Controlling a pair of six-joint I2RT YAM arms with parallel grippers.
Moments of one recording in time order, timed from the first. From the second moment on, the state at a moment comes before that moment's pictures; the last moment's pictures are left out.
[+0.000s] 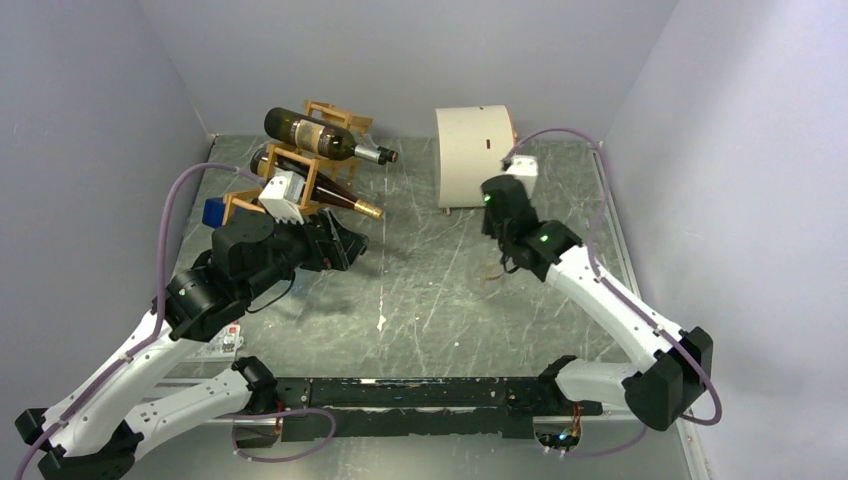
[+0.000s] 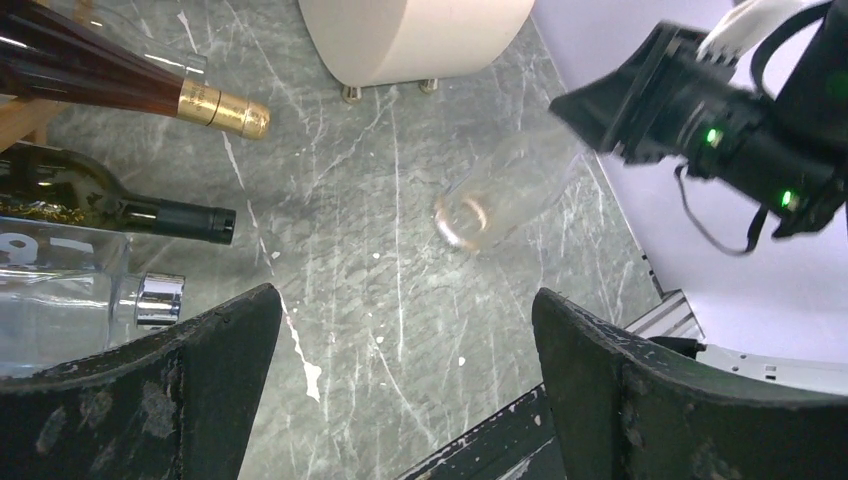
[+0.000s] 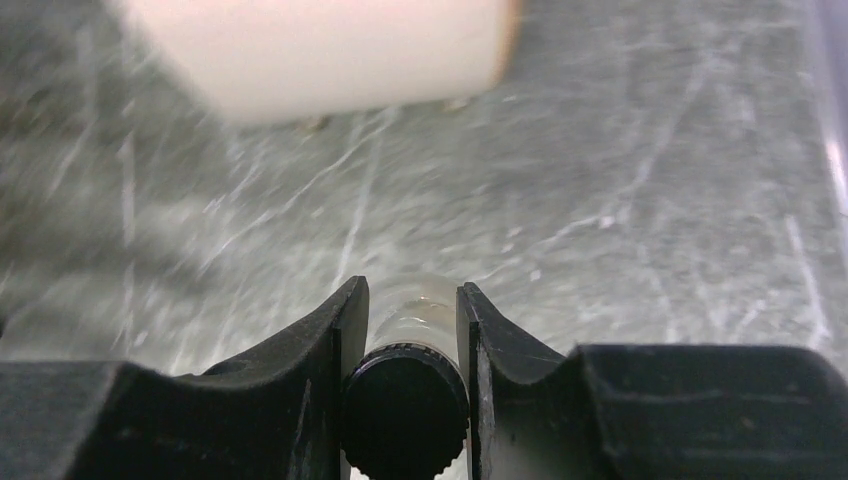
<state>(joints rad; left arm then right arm) -0.78 0.79 1.07 -0.57 -0.16 -0.60 0.68 1.21 1.10 -0.56 0.59 0.40</state>
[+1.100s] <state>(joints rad) -0.78 0.75 1.19 -0.65 -0.18 -0.46 -0.07 1.28 1.00 -0.24 0.64 0.35</state>
